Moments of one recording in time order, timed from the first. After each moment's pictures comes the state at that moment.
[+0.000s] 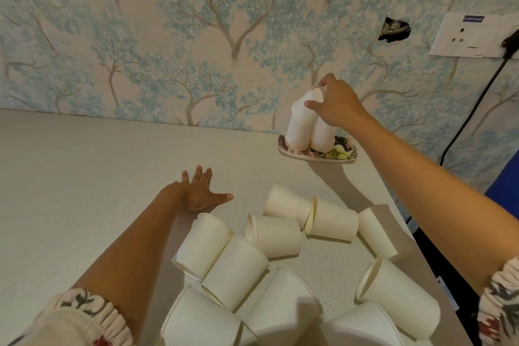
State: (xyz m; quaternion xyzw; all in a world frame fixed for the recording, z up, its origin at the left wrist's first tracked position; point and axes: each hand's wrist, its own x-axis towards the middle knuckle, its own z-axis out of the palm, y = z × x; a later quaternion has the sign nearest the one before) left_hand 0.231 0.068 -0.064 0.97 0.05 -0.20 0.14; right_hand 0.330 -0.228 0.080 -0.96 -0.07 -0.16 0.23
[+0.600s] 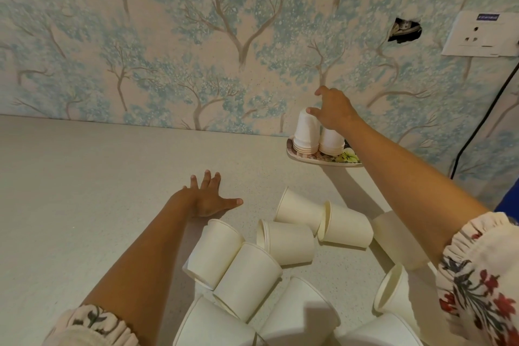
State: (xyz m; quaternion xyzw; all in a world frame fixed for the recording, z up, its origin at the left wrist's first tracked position) left_hand 0.230 0.066 -0.063 0.97 0.05 -0.19 0.12; right_hand 0.376 -0.217 0.056 -0.97 -0.09 -0.15 0.19
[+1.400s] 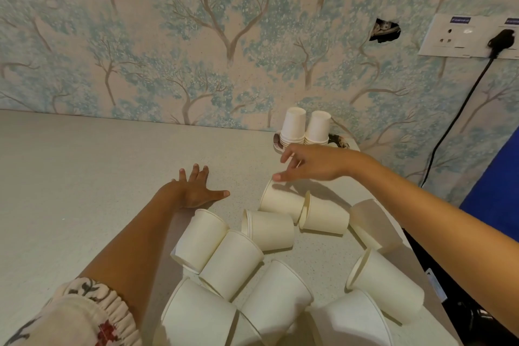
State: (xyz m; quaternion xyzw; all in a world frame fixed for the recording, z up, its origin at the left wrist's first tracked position) left_hand 0.230 0.067 -0.063 0.97 0.06 -0.20 0.12; right_hand 0.247 -0.228 0.038 -0.94 -0.24 0.18 0.18
